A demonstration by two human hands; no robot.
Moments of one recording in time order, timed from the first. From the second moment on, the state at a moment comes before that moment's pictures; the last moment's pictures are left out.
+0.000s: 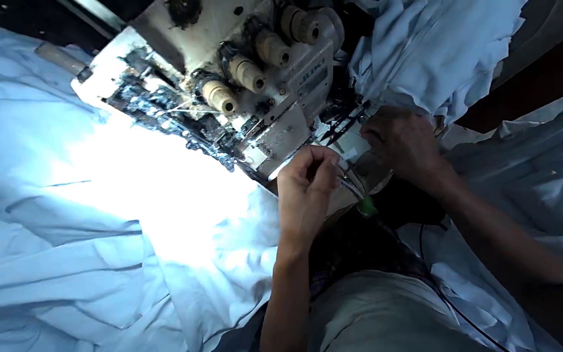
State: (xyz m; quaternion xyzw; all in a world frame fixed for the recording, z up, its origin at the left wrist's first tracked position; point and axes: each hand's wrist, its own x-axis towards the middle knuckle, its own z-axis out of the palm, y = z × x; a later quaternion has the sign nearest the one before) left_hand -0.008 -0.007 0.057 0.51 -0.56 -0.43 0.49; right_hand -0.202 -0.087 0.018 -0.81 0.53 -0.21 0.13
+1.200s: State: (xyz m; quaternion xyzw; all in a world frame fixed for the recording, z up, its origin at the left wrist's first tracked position) left_hand 0.072 0.054 0.079 0.64 -0.55 -0.03 0.54; right_hand -0.087 -0.012 0.022 -0.66 0.30 -0.36 0.58
